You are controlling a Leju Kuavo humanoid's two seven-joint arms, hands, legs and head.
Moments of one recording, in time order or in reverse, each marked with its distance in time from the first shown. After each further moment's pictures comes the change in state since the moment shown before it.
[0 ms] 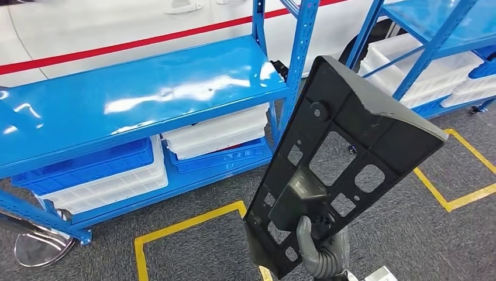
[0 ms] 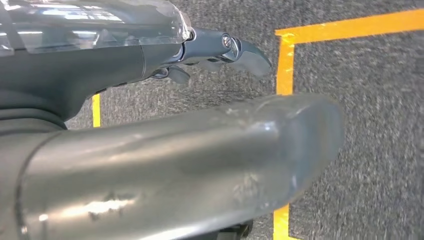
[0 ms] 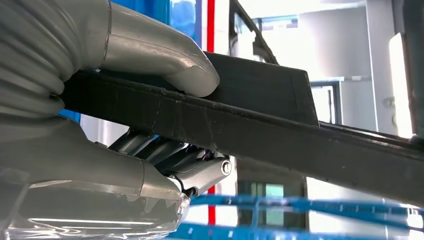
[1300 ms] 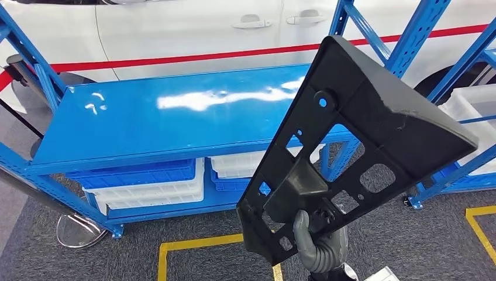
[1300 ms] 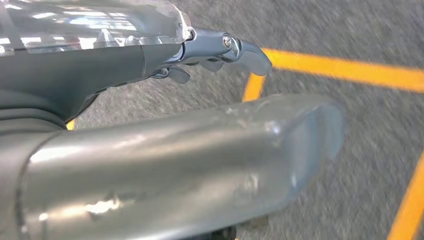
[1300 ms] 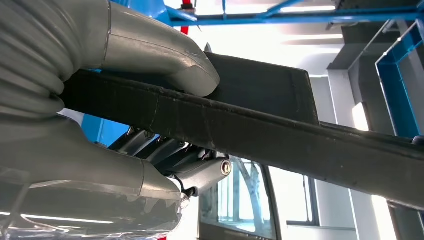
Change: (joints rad) left arm -0.008 0.001 -0.023 0.000 -0.009 0.012 0.010; right arm -0.049 0.001 0.034 -0.031 0.013 -0.017 -0.015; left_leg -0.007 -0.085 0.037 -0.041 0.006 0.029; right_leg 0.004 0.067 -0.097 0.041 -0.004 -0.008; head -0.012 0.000
